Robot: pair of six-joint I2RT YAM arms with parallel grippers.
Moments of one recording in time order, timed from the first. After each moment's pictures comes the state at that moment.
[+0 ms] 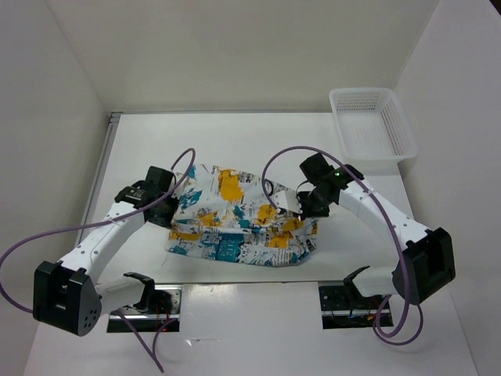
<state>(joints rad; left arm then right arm) -0.26 1.15 0.83 -0.82 -0.09 0.07 0.49 1.32 1.06 -1.02 -0.21 -1.19</state>
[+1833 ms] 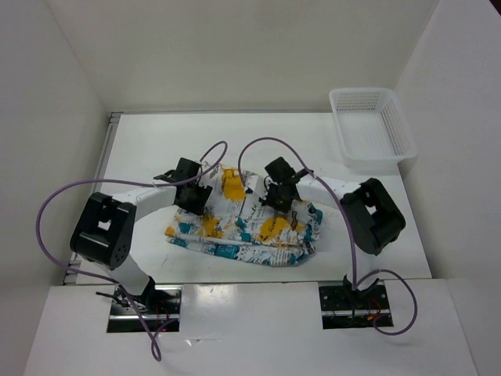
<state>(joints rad) -0.33 1.62 0.88 -0.38 0.03 0.07 0.61 1.75 1.03 -0.45 -0.15 -0.67</state>
